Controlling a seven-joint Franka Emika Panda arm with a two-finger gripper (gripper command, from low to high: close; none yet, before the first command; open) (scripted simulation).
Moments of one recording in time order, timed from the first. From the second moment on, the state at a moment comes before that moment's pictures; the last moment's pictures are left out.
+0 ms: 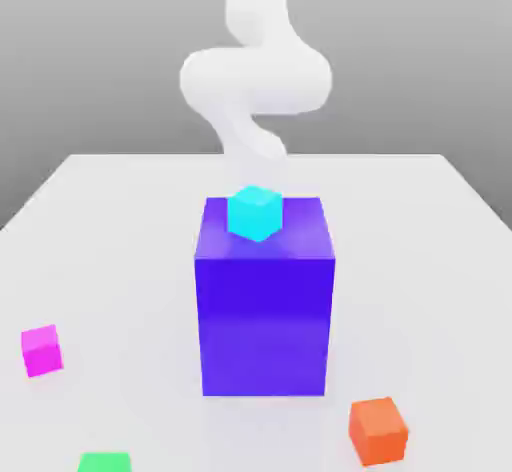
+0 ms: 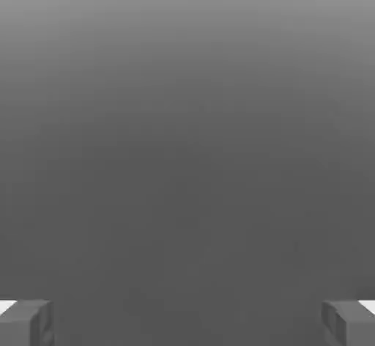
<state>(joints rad) -0.04 -0.71 -0.02 -2.33 -0.01 2.34 0.84</state>
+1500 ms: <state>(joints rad) -0.46 0.22 -0.20 -2.52 0.11 2.73 1.13</state>
